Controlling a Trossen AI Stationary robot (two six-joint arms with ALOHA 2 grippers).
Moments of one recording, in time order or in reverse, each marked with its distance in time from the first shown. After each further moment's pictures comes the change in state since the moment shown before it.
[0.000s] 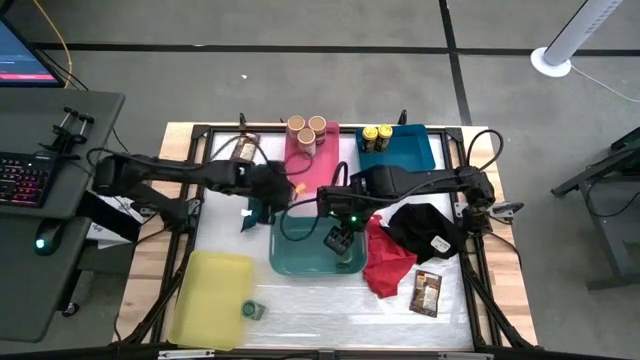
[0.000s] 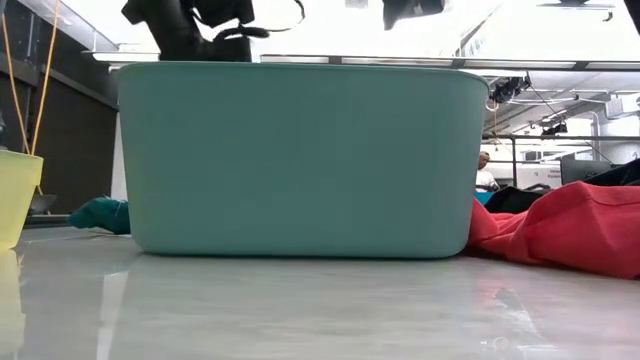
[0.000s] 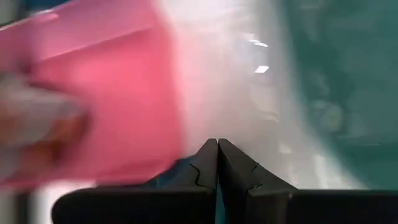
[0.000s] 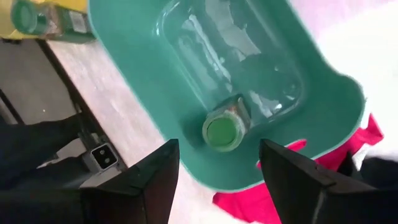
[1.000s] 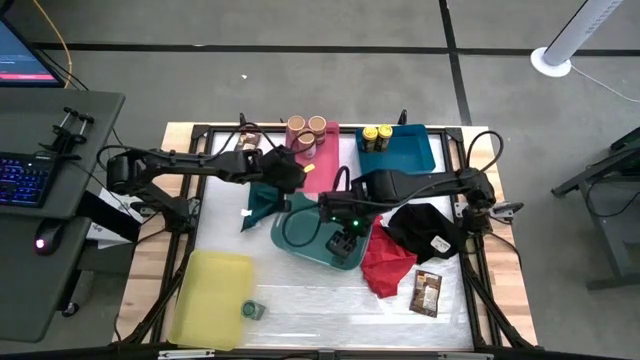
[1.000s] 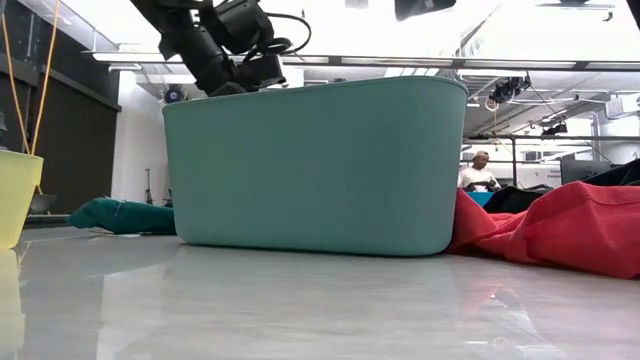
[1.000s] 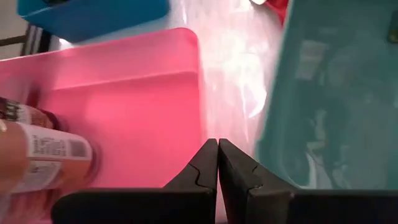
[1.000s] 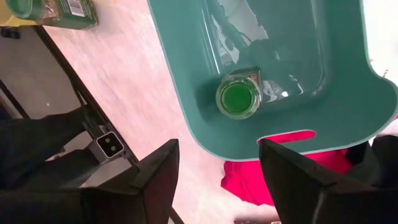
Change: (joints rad) left arm 0.147 0.112 0.000 0.267 0.154 0.020; right arm 0.025 0.000 0.000 -0.027 -0.026 0.057
